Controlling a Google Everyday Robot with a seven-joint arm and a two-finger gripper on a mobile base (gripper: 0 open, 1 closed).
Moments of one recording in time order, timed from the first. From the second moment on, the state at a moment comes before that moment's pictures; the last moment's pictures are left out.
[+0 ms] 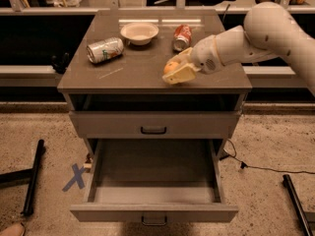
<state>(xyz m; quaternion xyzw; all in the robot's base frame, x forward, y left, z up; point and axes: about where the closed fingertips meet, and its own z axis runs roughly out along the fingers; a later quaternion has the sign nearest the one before) 0.647 -0.049 0.863 -0.56 0.68 0.26 0.40</state>
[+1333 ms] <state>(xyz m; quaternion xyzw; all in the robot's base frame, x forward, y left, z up) 0.573 -0.082 0.855 -0.52 0.69 0.25 0.43</state>
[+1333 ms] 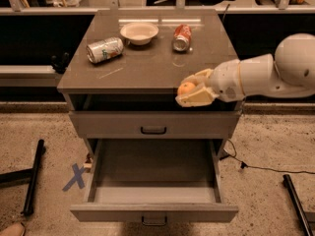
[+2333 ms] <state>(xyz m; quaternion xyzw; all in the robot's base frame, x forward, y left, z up) 0.540 -0.073 0.706 -0.44 0.71 0.31 0.45</state>
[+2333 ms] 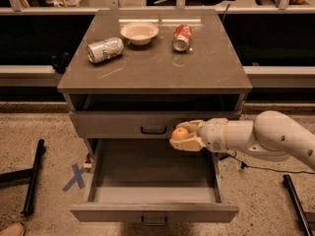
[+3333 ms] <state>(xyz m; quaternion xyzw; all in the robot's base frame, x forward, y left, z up) 0.539 -0.075 0.640 -0.45 0.74 0.30 0.40</state>
